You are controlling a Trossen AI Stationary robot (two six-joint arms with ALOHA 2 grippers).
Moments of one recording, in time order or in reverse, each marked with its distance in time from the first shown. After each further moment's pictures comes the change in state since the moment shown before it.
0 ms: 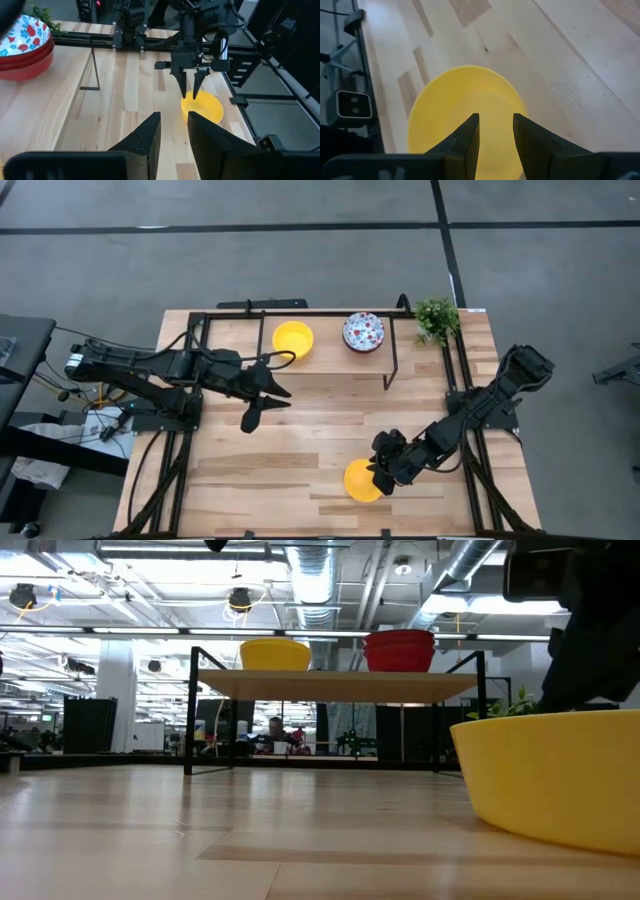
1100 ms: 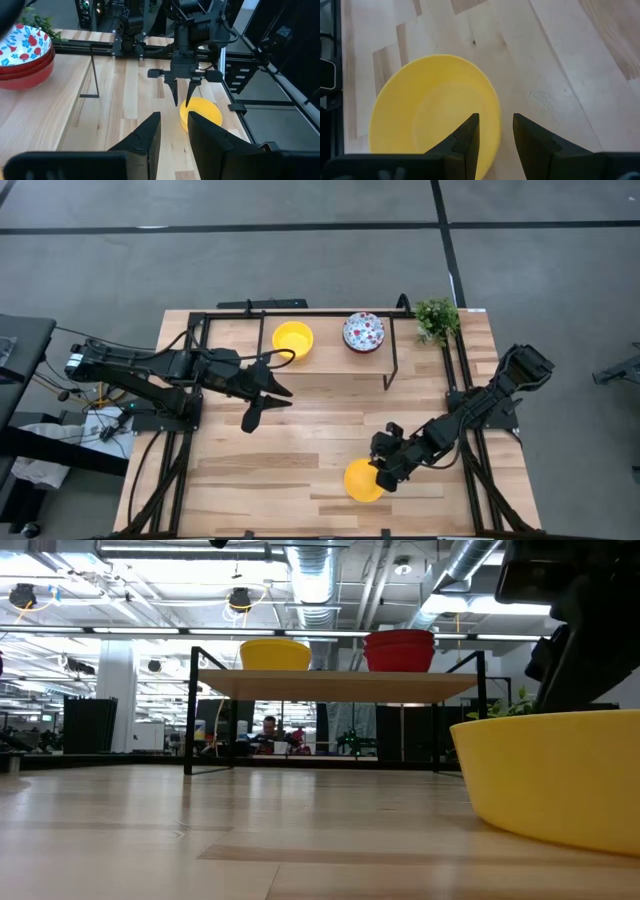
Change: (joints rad) left arm 0.000 0.000 0.000 0.035 0.000 0.000; right arm -0.040 -0.002 -0.003 -0.055 -0.024 -0.235
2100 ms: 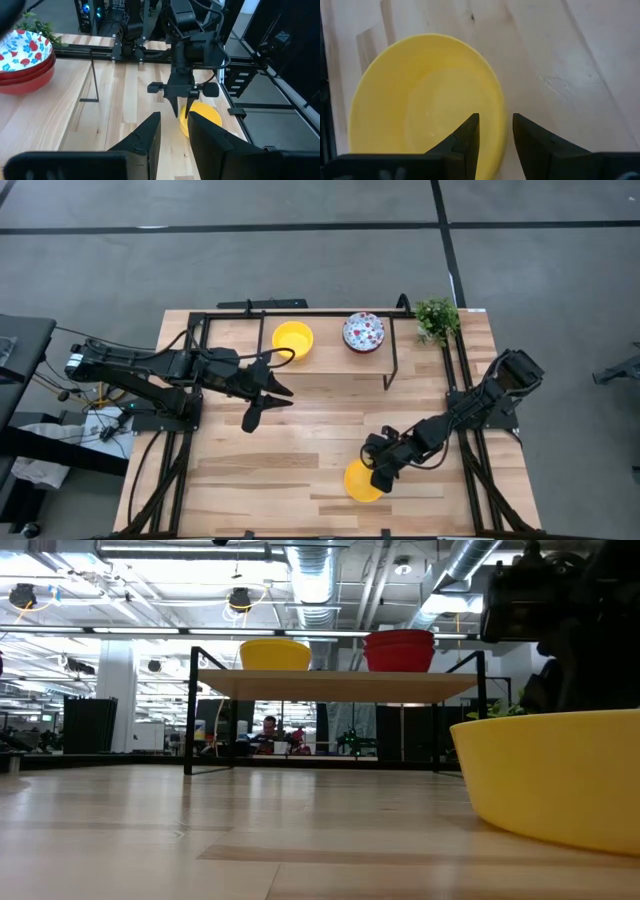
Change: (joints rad) left arm 0.000 0.000 0.000 0.022 0.000 0.000; right arm -0.050 0.095 0.012 0.041 -0.135 0.009
